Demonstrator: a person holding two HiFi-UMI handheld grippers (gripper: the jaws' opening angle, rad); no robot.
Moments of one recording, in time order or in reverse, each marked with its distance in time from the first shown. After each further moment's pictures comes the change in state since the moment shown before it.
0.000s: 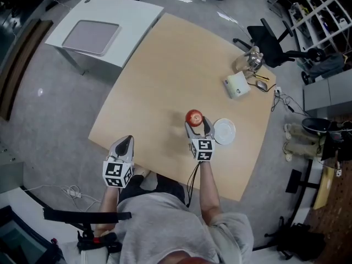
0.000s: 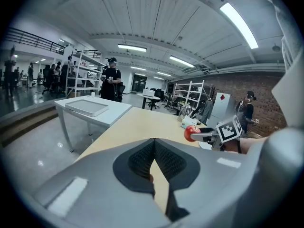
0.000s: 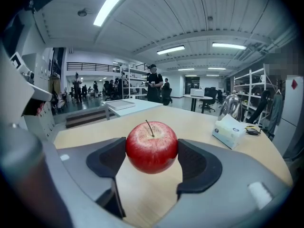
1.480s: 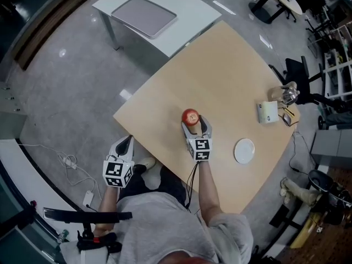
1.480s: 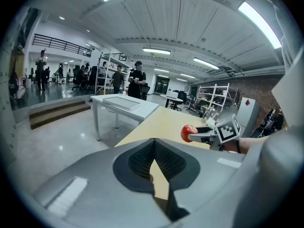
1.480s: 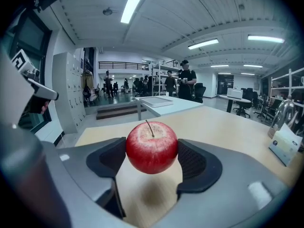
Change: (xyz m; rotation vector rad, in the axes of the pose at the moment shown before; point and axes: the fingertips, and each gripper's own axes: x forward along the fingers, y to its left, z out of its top) left arm -0.097 0.094 -0.050 -0.143 -0.014 0.265; right arm 0.070 0.176 0.009 -0.167 0.033 0.340
